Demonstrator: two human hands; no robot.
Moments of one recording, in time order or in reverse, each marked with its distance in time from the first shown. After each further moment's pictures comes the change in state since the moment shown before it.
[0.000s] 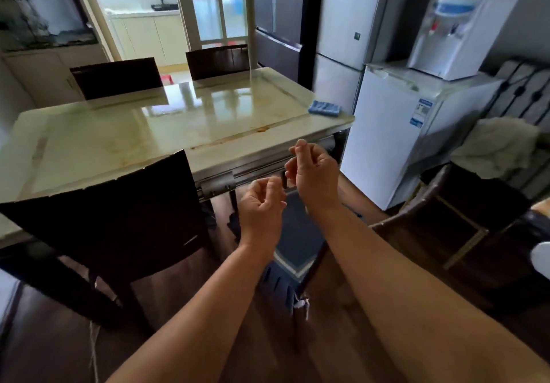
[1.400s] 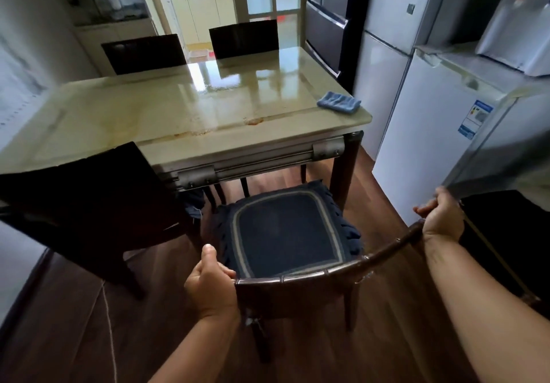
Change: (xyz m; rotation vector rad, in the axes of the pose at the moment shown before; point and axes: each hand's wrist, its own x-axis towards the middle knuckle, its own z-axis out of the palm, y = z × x) left_hand -0.012 -0.115 0.153 0.053 0.905 -0.190; right_hand 0.231 0.132 -0.315 0.038 0.408 0.449
